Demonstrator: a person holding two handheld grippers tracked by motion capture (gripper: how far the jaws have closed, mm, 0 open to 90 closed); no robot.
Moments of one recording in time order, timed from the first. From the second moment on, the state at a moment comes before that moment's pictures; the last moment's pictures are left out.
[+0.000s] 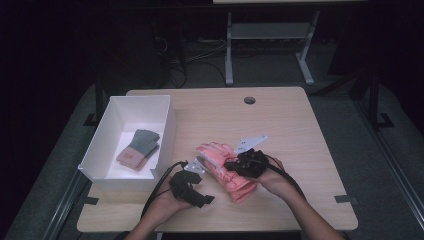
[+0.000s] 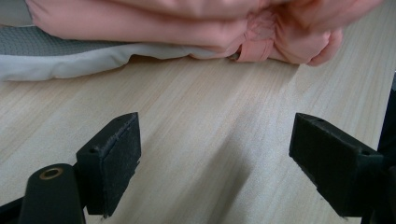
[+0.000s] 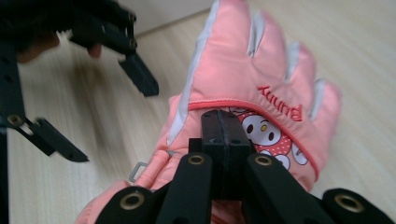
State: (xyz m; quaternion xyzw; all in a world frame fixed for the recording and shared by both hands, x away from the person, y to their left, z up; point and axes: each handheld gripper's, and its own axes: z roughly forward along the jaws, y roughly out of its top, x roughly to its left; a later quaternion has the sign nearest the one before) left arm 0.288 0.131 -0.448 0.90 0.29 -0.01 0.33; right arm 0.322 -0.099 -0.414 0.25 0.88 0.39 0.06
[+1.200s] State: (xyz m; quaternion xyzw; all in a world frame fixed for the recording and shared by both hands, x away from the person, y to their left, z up) left arm 0.299 0.132 -0.429 0.87 0.34 0.02 0.35; right arm 0.319 -0.195 -0.410 0.32 0.85 0.41 0.11
